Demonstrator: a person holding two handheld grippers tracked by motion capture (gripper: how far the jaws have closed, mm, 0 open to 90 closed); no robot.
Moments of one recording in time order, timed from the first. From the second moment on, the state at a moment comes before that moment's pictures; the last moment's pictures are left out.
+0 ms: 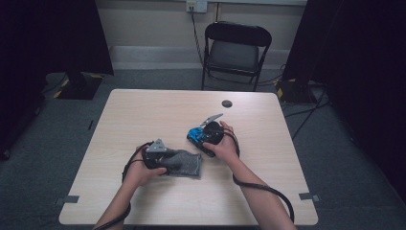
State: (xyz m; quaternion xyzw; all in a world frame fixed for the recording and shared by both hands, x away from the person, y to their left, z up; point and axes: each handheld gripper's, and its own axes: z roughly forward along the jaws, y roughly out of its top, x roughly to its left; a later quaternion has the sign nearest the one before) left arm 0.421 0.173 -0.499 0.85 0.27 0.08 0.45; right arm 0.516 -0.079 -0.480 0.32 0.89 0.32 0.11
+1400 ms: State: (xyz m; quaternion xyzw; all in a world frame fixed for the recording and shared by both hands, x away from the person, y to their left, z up) left arm 0.420 0.173 -0.499 0.85 0.27 0.08 0.44; right arm 0.516 -0.083 -0.486 0.29 0.90 0.30 0.10
